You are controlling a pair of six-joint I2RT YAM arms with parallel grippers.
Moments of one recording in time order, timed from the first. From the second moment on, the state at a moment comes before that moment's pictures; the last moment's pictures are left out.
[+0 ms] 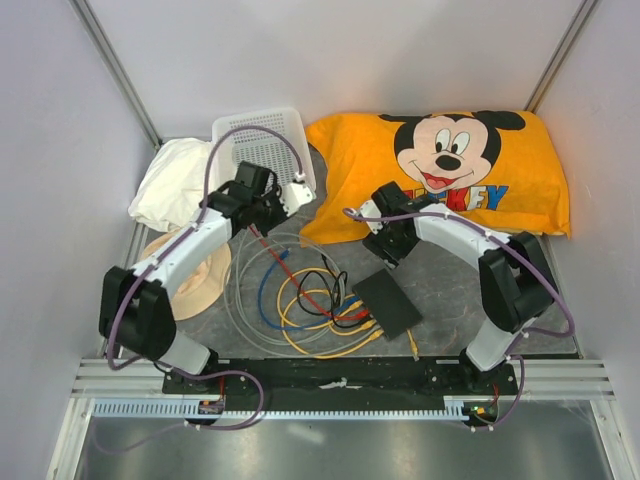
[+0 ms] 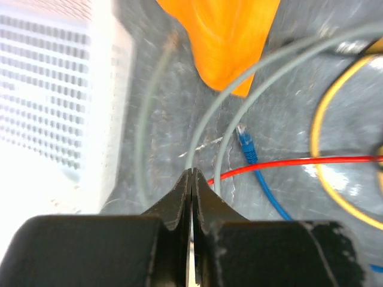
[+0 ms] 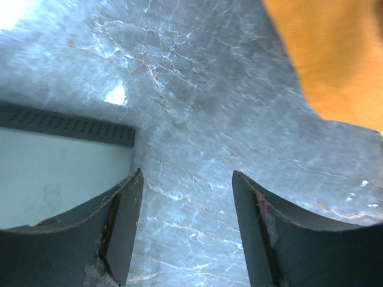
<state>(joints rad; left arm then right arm) -0.41 1.53 1.16 -0.54 0.20 0.75 0.52 1.72 1.19 -0.77 0.03 -0.32</state>
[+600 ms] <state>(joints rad) -0.51 1.47 1.29 -0.53 0.88 0.05 0.34 1.38 1.18 -0.85 -0.38 -0.24</state>
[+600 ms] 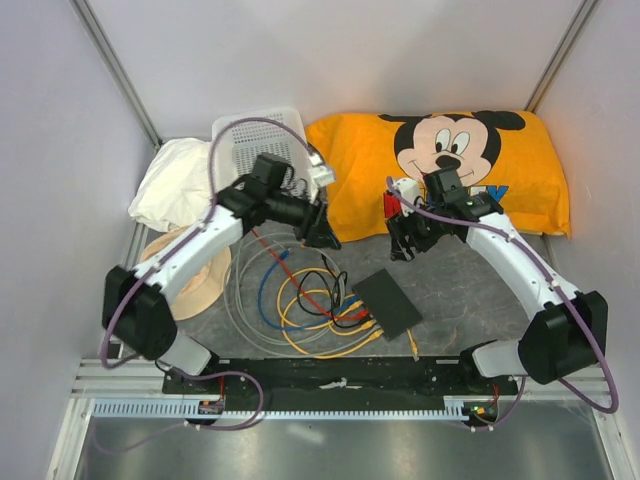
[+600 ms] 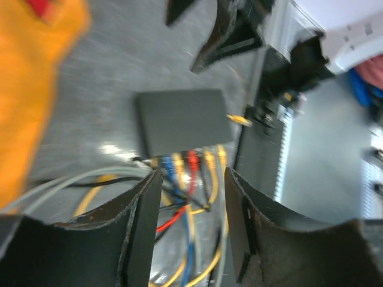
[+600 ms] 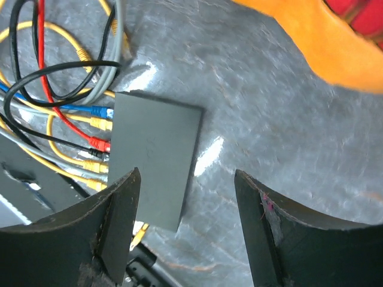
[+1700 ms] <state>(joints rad) -0.72 1.93 1.25 -0.52 0.74 0.02 0.20 1.28 1.04 -0.92 -0.59 -0.35</state>
